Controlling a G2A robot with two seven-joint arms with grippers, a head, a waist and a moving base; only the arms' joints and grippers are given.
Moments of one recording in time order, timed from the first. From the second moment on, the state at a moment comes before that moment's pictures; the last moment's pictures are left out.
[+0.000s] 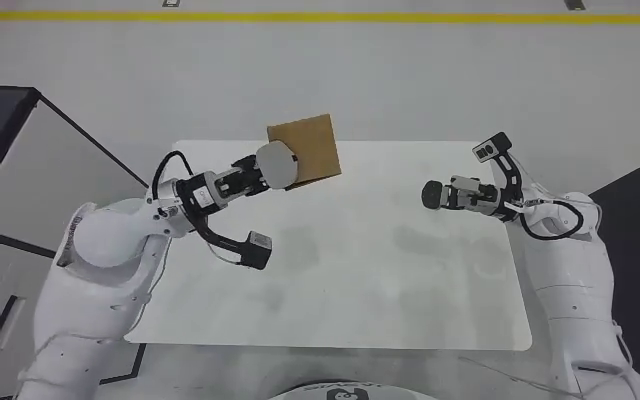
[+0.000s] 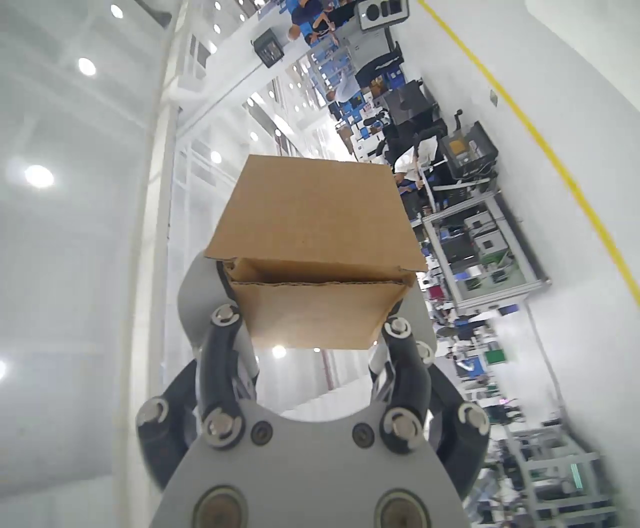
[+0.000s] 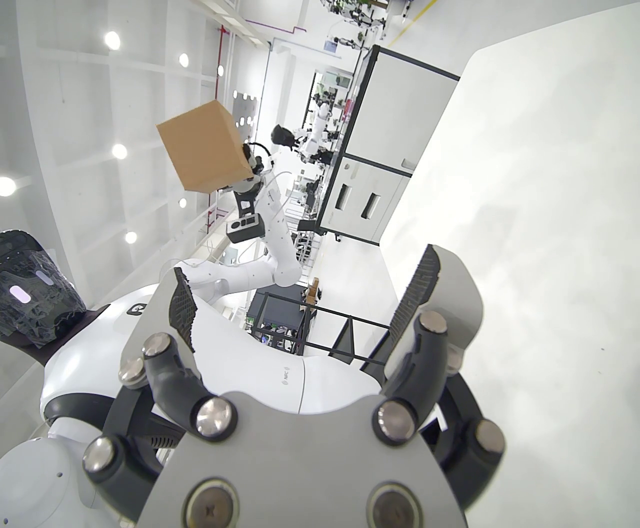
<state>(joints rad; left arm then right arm) 1.34 -0.96 -1.44 -2.09 2.92 0.13 0.76 -1.18 -1.11 1.59 -1.27 0.55 -0.28 1.54</state>
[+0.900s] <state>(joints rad) 1.37 -0.96 -1.49 -2.13 3.07 0.65 0.71 -1.18 -1.11 1.59 -1.27 0.55 -0.28 1.54</state>
